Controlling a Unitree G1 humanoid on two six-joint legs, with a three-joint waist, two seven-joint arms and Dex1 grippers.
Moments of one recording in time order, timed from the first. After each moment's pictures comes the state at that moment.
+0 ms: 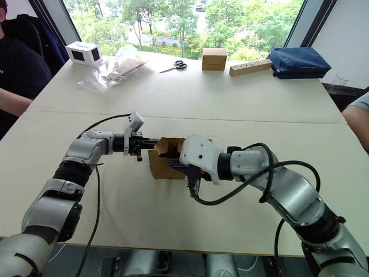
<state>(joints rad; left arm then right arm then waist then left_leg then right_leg) -0.82 0.45 -0.14 0.61 -0.29 0.45 -1.23 -0.53 -0.70 0.31 -0.67 0.41 0.82 0.70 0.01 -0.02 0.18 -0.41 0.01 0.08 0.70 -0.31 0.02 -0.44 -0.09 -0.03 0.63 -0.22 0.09</state>
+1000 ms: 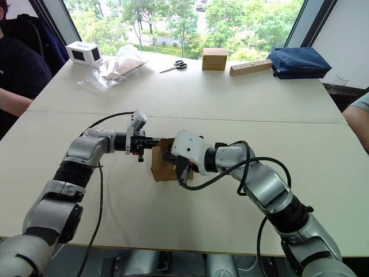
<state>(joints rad) -0.79 0.45 -0.14 0.52 -0.29 0.49 -1.26 -0.55 -0.56 0.40 -0.47 0.27 0.70 0.74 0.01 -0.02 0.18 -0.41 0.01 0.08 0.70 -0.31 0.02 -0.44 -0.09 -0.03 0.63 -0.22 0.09</state>
